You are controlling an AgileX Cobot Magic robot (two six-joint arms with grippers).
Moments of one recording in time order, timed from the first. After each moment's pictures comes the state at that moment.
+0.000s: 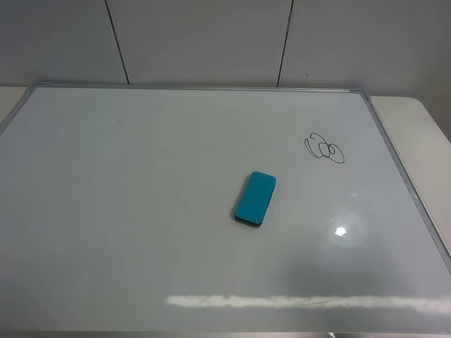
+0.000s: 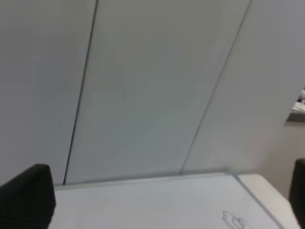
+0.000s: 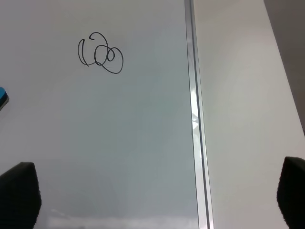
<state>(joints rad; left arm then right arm) -0.84 0.36 -1.53 0.40 1.22 -0.39 -0.03 0.00 -0.51 0.06 1.07 -0.15</state>
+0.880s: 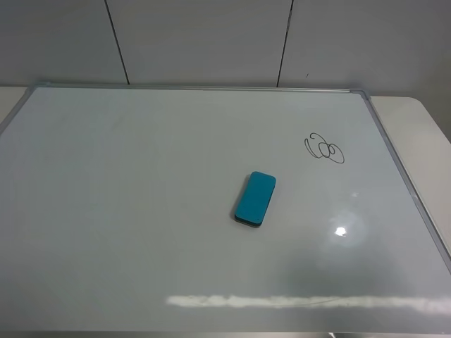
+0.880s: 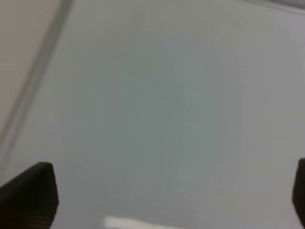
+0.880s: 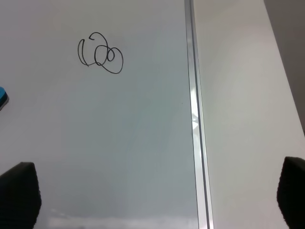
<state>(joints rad) -0.07 0.00 -0.53 0.08 1.06 -0.30 -0.03 0.00 -0.51 0.06 1.07 -0.15</state>
